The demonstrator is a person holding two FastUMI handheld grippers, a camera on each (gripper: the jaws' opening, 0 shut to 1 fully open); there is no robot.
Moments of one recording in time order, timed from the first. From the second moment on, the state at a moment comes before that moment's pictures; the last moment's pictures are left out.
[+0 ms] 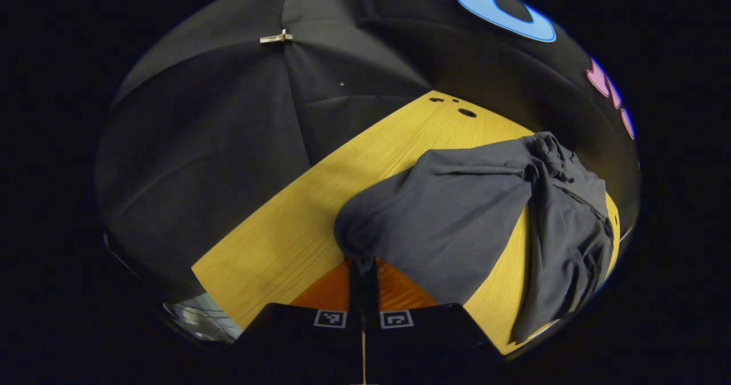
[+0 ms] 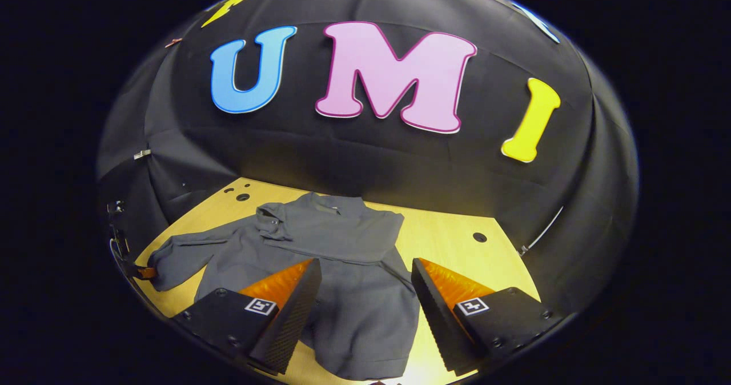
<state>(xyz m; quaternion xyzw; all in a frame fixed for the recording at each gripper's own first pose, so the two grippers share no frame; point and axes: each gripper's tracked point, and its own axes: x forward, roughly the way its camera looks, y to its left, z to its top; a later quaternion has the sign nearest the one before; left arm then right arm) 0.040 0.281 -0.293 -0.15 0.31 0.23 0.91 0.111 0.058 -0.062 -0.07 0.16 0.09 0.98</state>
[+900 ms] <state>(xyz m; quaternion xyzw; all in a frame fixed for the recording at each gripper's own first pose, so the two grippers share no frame) 0.191 0.197 -0.097 -0.16 0.20 0.15 0.95 0.126 -0.065 -0.126 0.00 0.21 0.02 0.98</state>
